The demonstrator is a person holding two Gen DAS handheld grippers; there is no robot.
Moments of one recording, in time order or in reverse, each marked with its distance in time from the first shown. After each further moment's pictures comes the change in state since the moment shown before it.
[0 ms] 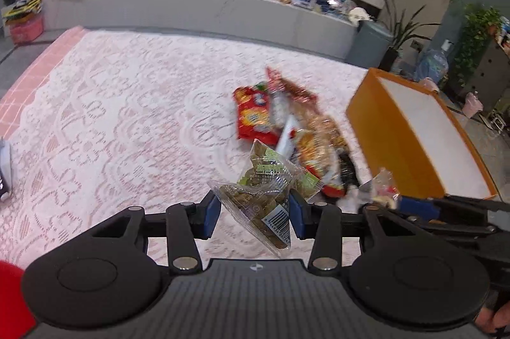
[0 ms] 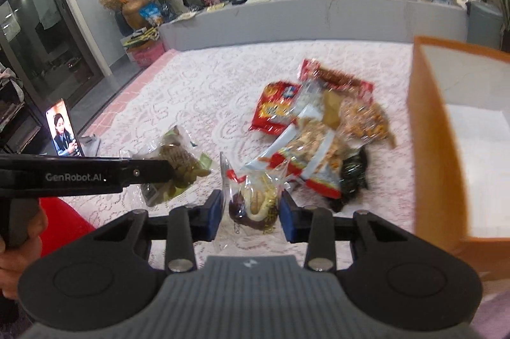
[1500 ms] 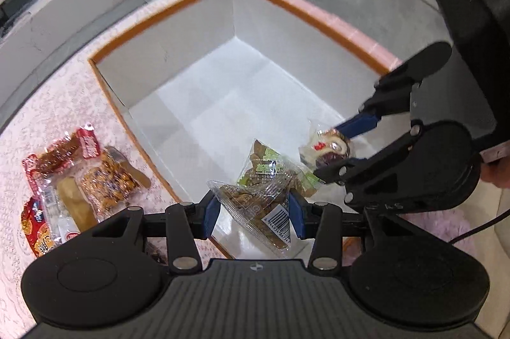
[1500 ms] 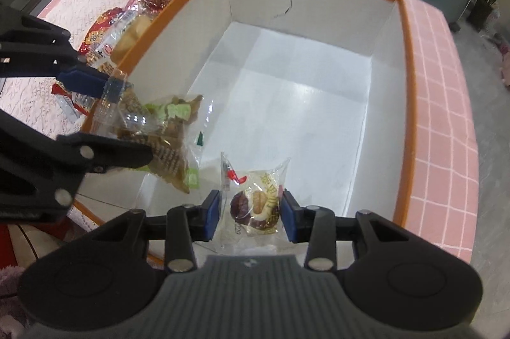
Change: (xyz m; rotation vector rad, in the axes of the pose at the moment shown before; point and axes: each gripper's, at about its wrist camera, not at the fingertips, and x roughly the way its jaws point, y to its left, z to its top) left arm 0.159 -0.262 0.042 0.698 0.385 -0.204; right arm -0.005 -0.235 0.039 -0.075 0.431 -0.162
